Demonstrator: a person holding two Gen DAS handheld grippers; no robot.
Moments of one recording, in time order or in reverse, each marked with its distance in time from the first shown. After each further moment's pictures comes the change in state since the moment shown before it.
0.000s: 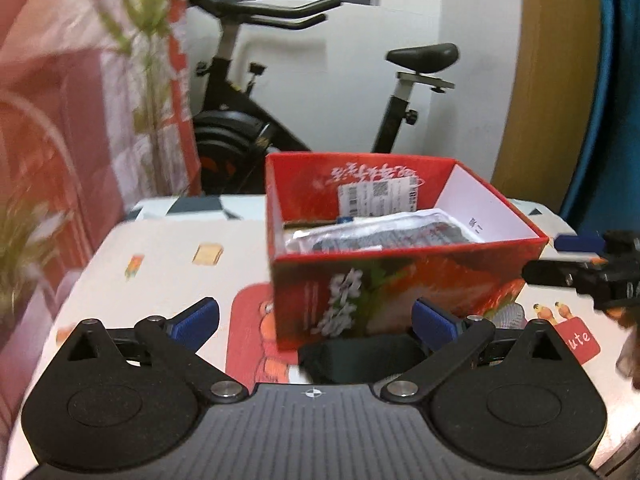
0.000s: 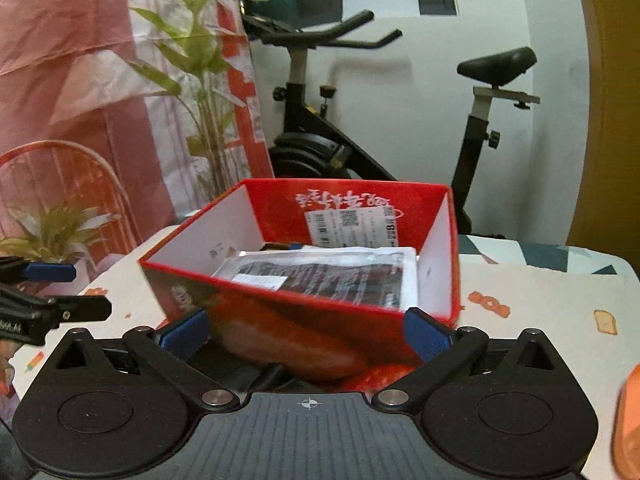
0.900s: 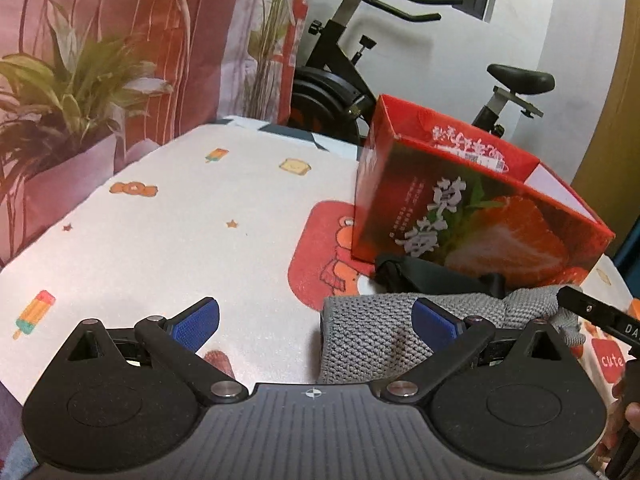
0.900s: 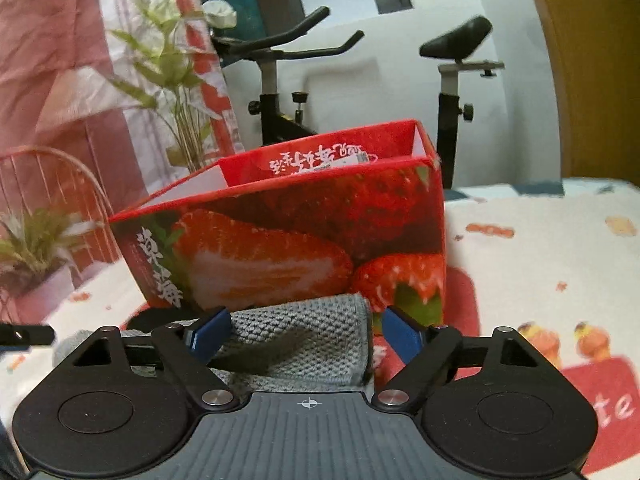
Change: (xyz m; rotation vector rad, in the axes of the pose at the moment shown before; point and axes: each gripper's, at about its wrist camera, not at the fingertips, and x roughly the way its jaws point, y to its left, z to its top) left arm -0.004 0.035 -0.089 -0.308 0.010 0.150; right arm 0.030 -0.025 -0.106 0.150 -0.115 0.008
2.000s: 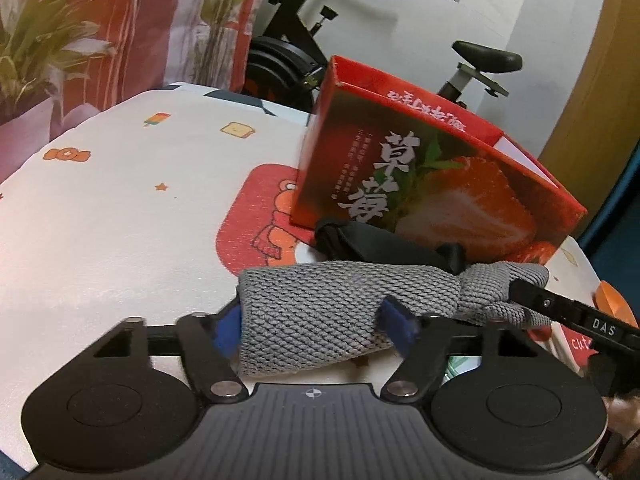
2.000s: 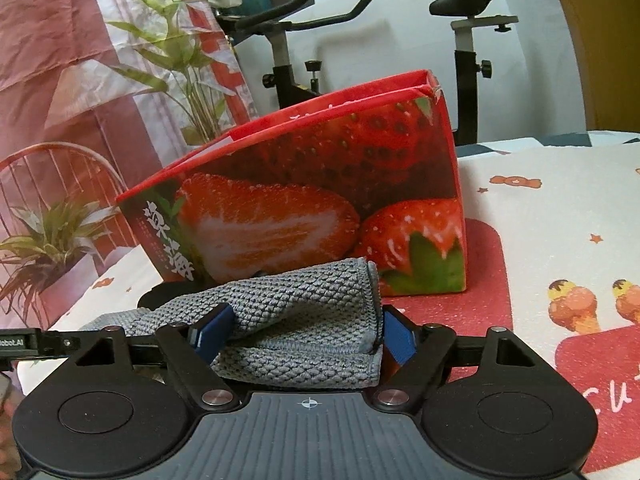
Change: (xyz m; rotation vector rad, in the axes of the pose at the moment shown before) left arm 0.031 -0.019 -0.015 -0.003 0.063 -0.149; right arm 0.018 -0.016 -0.009 0.051 0.094 0.099
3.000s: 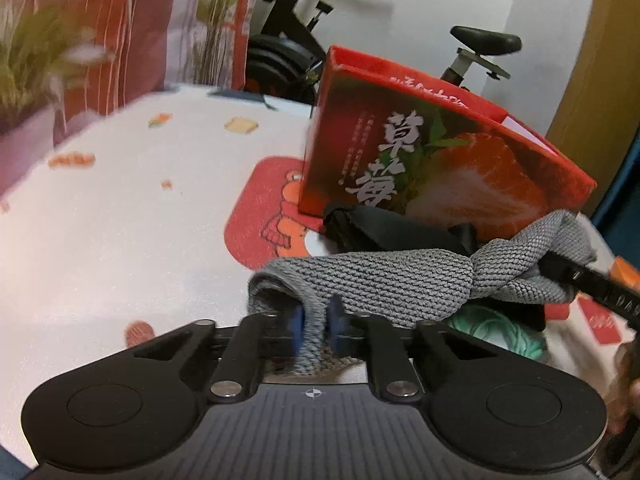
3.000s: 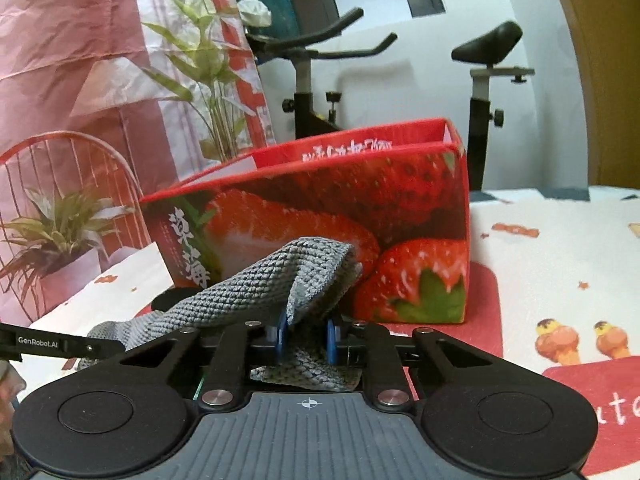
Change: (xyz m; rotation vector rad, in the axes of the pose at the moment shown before) left arm 0.001 0.000 -0.007 0.060 0.009 0.039; right arm -0.024 0.023 -0.004 -0.127 -0.099 -0.024
